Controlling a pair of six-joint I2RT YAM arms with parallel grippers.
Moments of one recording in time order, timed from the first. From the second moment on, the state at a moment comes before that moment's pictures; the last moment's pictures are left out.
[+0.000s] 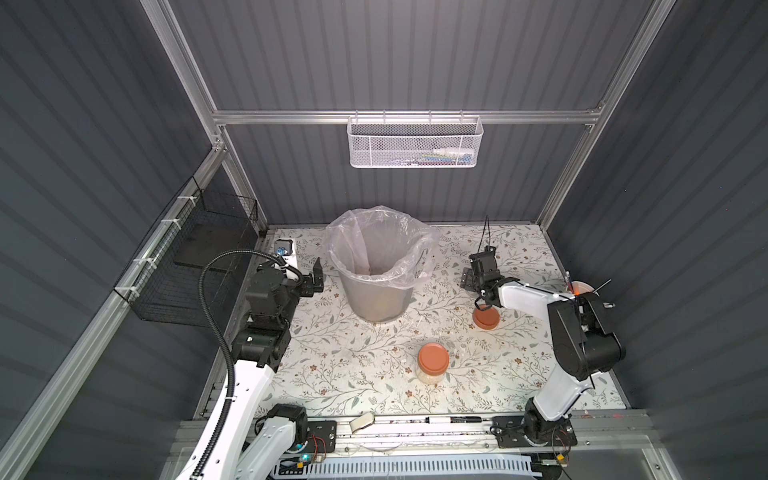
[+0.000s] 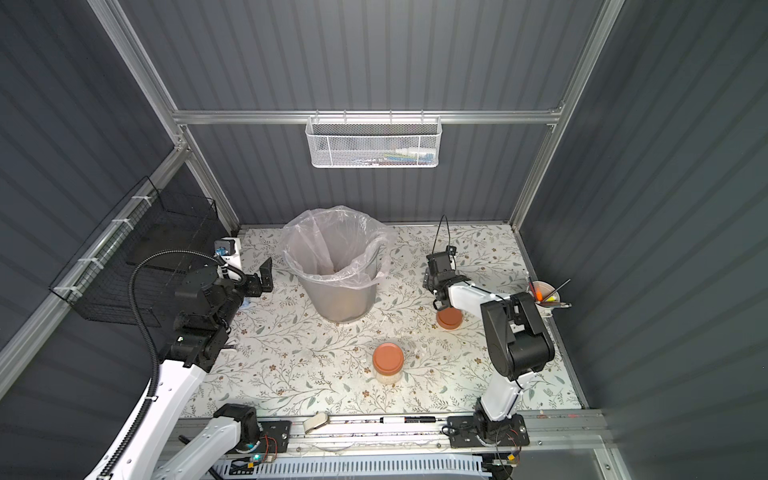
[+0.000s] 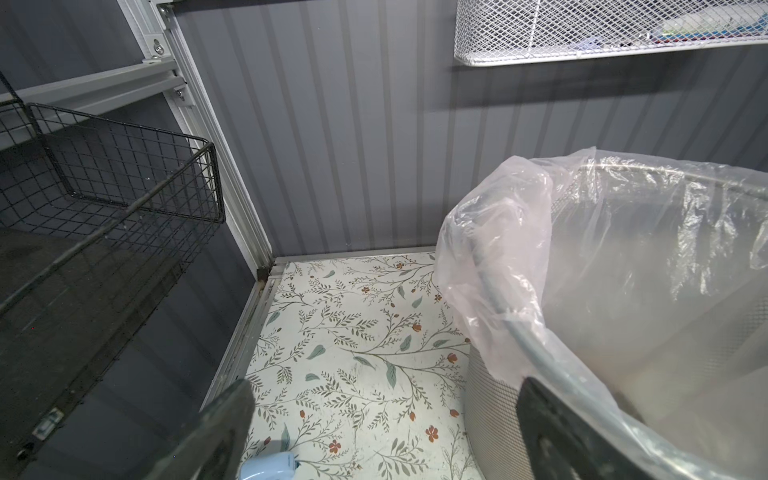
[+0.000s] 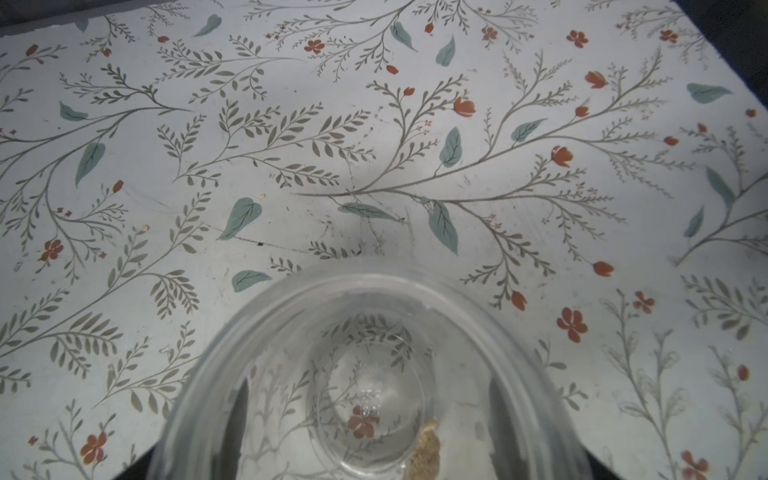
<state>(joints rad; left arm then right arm) -0.19 0.84 0.86 -0.21 -0.14 0.06 0.30 1.75 0.99 -0.07 0.40 0.42</state>
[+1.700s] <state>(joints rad) -0.19 0.67 0.74 -0.44 0.16 0.06 0.94 1.36 1.21 -1.11 -0.08 0.09</state>
